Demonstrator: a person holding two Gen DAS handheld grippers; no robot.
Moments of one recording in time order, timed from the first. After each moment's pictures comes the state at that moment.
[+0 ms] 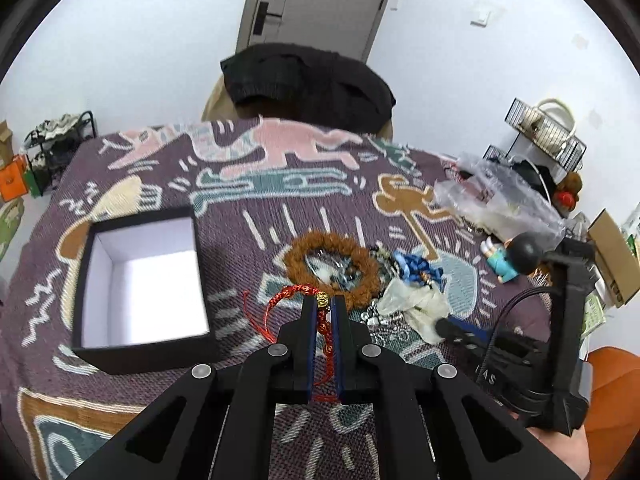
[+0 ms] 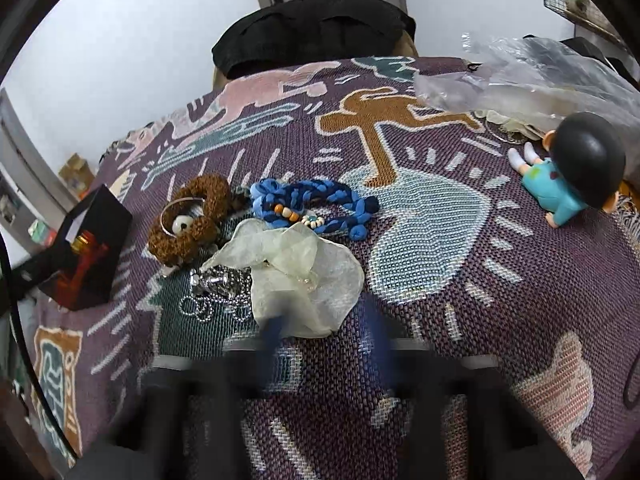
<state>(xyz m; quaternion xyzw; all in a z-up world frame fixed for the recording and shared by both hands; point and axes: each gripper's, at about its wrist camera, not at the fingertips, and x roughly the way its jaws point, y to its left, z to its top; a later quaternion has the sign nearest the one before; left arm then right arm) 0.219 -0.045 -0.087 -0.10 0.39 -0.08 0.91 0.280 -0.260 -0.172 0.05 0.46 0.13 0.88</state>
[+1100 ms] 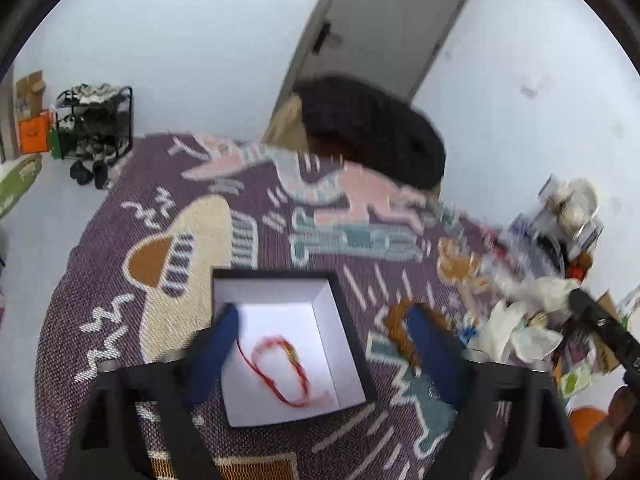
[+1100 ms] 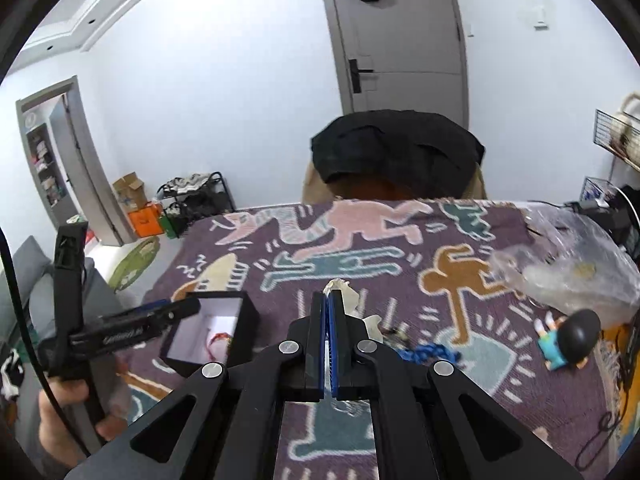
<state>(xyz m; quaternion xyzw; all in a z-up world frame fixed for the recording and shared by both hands) 0.227 0.086 -0.076 -0.20 0.34 -0.04 0.92 0.248 -0.178 -0.018 0.01 0.31 0.22 0.93</state>
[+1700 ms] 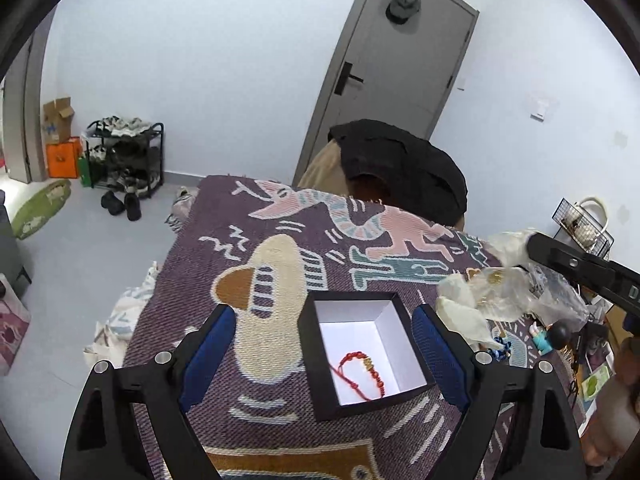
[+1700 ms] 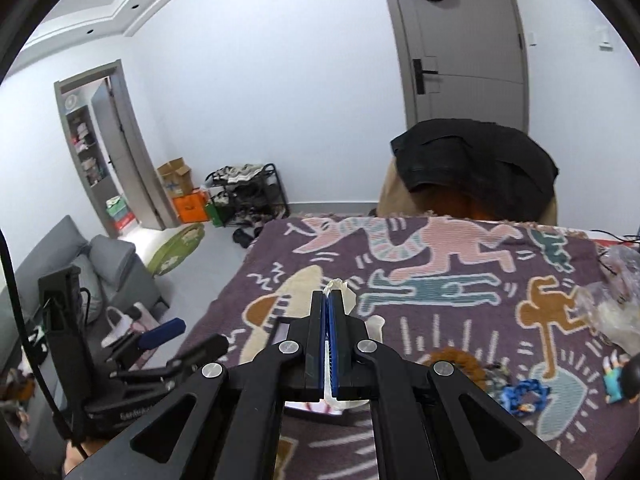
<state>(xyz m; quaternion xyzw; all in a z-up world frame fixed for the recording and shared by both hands) 0.180 0.138 -0.061 -0.17 0.30 0.01 0.94 0.254 -0.070 -0.003 -0.01 0.31 0.30 0.90</state>
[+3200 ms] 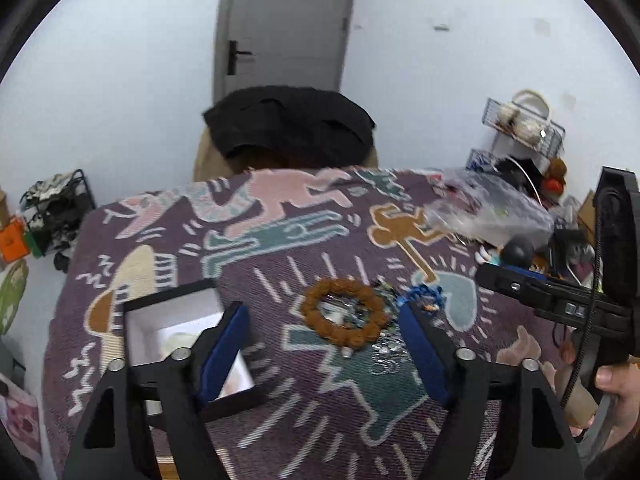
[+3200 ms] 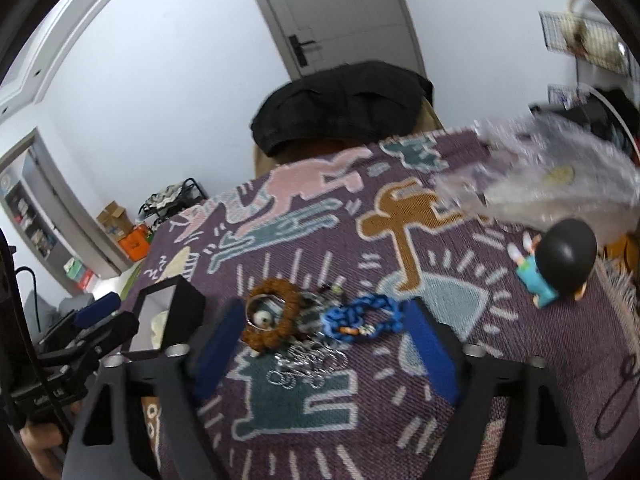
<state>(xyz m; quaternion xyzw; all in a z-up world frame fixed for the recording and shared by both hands) 0.222 -0.040 -0.056 -0.03 0.35 -0.11 0.93 0.278 -0.275 -0.082 0.11 0.38 0.17 0.90</state>
